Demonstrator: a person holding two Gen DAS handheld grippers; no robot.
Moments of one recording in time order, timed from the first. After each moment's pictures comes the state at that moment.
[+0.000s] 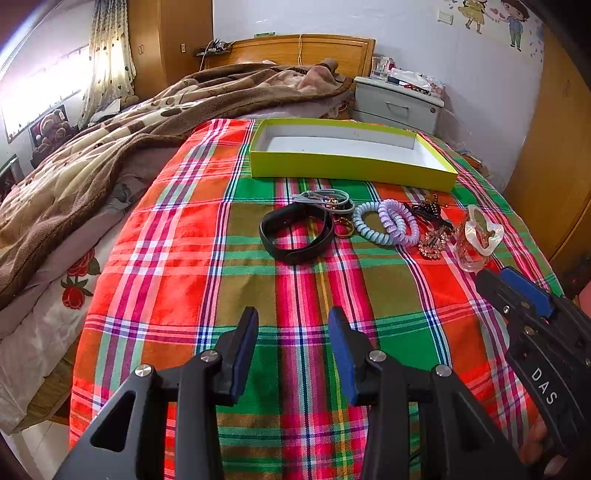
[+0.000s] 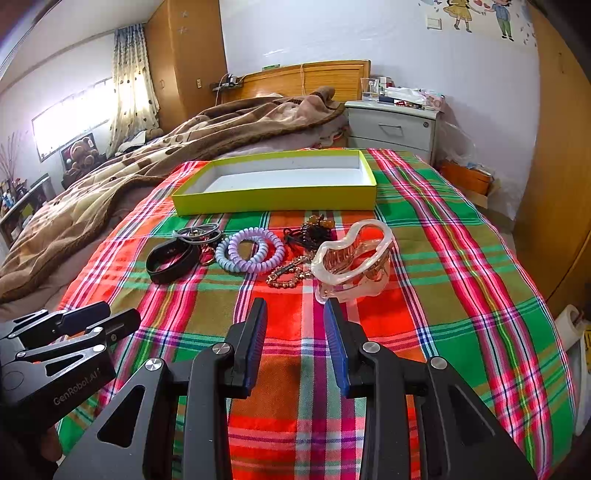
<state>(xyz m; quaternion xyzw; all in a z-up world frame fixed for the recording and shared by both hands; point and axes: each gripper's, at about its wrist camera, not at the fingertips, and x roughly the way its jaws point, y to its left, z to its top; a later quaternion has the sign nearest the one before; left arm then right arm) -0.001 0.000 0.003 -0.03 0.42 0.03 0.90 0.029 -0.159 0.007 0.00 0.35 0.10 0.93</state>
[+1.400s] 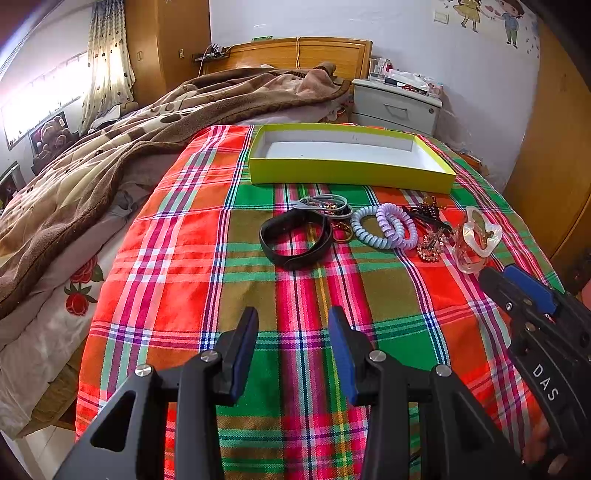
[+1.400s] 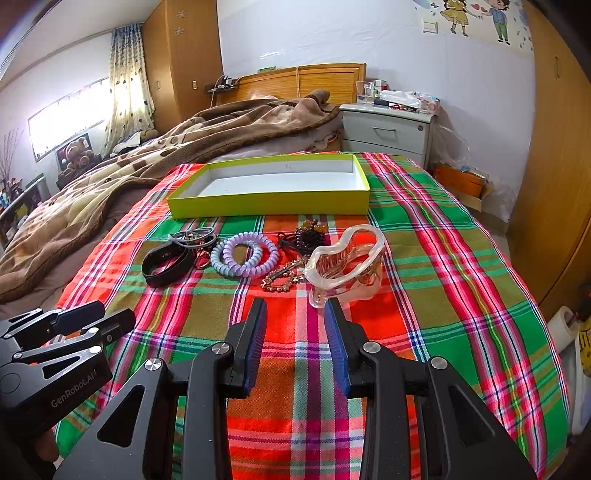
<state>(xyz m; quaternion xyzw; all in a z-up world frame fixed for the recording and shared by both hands) -0.002 0.000 0.007 -0.02 0.42 0.03 0.91 0.028 -0.161 0.012 0.00 0.35 0.09 0.93</state>
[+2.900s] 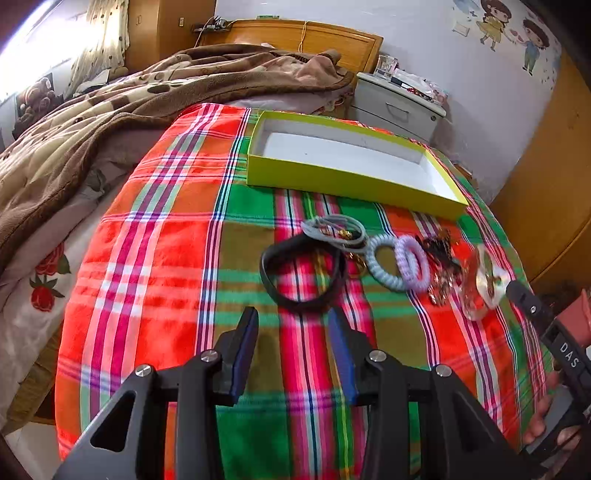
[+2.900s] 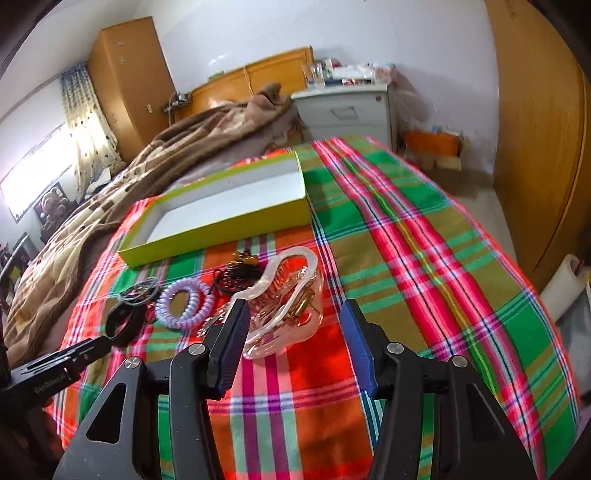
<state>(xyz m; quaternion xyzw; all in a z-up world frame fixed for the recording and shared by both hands) 0.055 0.036 0.001 -0.09 0.45 -0.01 0.89 0.082 -0.216 0.010 0.10 0.38 0.04 0.92</state>
